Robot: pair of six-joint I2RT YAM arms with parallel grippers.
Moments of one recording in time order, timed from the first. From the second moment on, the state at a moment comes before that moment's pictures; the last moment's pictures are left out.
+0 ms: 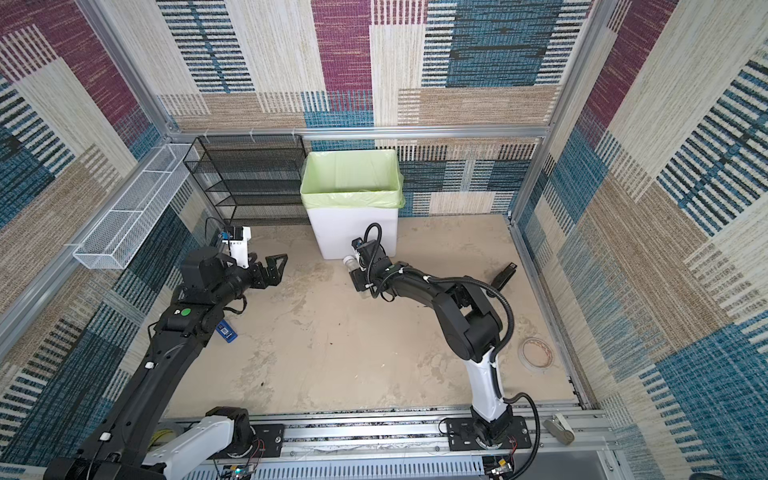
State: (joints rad) left arm -0.09 1.03 0.98 -0.31 0.24 -0.16; right arm 0.64 2.10 1.51 -0.18 0.07 0.09
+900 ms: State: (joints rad) left arm -0.08 1.06 0.97 -0.30 0.27 -0.17; right arm 0.66 1.95 1.39 -0.16 0.03 0.13
